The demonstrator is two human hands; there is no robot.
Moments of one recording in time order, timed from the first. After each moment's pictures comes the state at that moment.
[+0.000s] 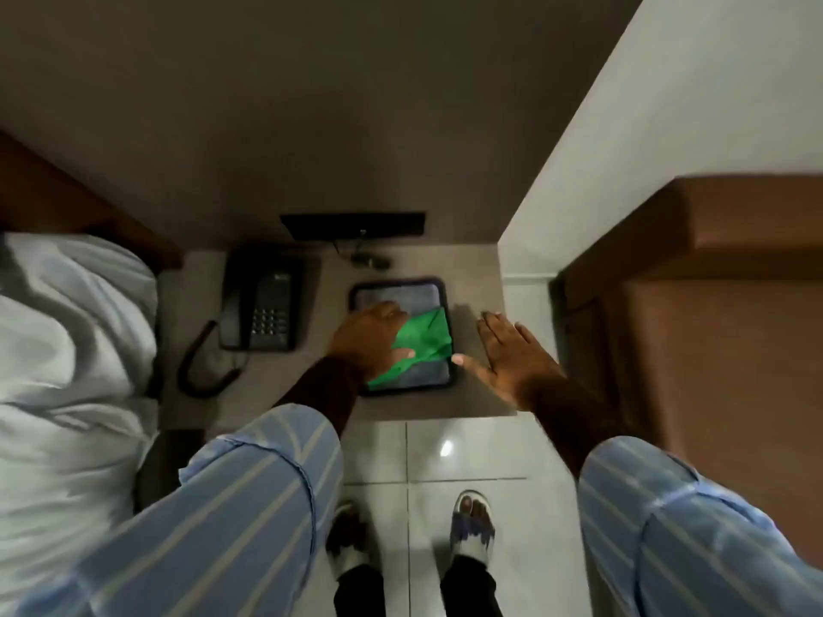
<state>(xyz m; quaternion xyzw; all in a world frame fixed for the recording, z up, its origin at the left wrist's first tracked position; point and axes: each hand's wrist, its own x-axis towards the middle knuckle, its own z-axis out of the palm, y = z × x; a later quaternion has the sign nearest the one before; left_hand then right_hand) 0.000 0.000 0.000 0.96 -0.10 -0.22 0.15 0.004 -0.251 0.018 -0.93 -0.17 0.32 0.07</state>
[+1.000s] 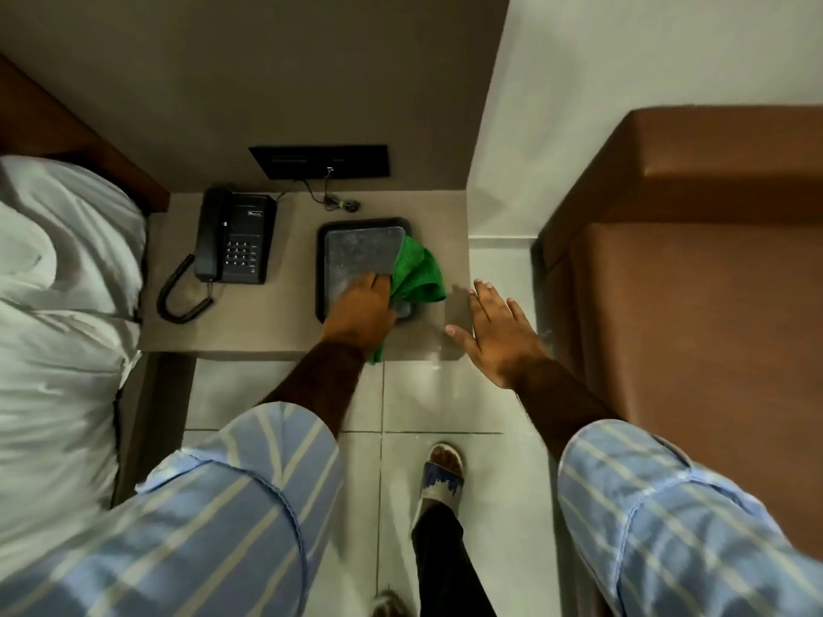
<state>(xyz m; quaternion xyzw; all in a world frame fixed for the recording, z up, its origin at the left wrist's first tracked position) -0.096 -0.121 0.043 0.97 0.04 -0.17 0.17 -0.086 -0.345 0.020 -0.94 -0.18 0.28 0.11</state>
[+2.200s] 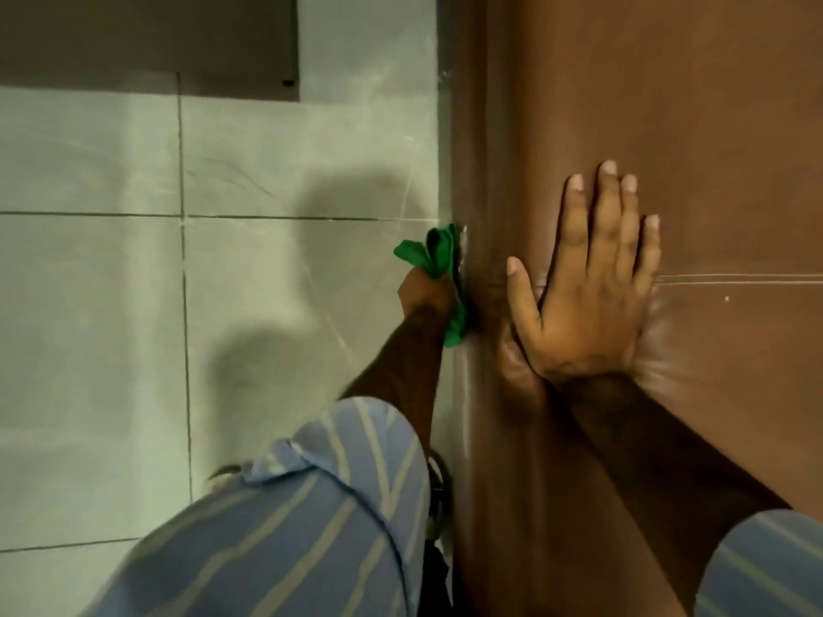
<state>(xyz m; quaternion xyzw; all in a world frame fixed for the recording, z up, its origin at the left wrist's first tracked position) -0.373 -0.558 -0.347 0.64 0.45 -0.28 0.56 -0.386 -0.684 -0.213 -1.00 -0.06 -0.05 -0.03</state>
